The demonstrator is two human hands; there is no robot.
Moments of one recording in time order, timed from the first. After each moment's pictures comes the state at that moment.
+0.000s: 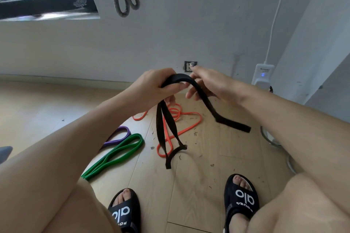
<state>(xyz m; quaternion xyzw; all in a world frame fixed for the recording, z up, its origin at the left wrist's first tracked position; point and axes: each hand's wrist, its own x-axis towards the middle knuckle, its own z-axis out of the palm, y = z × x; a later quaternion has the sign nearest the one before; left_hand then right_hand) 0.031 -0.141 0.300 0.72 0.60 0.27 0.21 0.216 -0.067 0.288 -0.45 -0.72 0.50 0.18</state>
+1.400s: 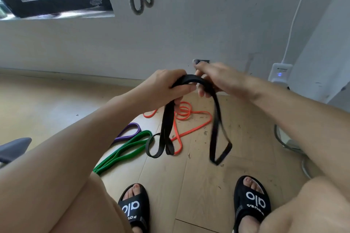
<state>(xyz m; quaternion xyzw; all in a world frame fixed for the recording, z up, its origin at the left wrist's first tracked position) 0.019 -0.146 0.299 0.74 0.59 0.25 0.22 0.201 -0.071 0.296 -0.39 -0.75 0.48 0.21</state>
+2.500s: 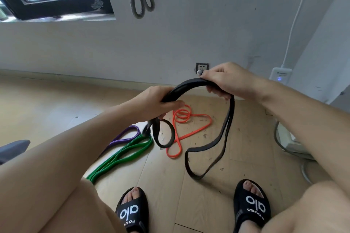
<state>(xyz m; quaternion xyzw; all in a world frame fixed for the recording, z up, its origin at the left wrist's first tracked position) -0.007 -0.147 0.272 0.72 0.62 0.19 0.25 0.219 -0.067 0.304 -0.40 -0.80 0.41 0.20</state>
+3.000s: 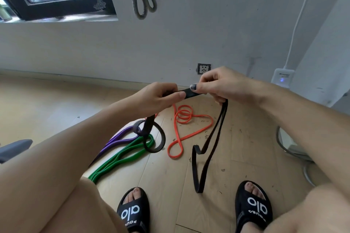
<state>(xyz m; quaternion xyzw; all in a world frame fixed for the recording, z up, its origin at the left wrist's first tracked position) -0.009 -0.150 0.282 0.71 0.60 0.23 0.29 0.211 -0.074 0.304 -0.38 -0.81 0.43 0.14</state>
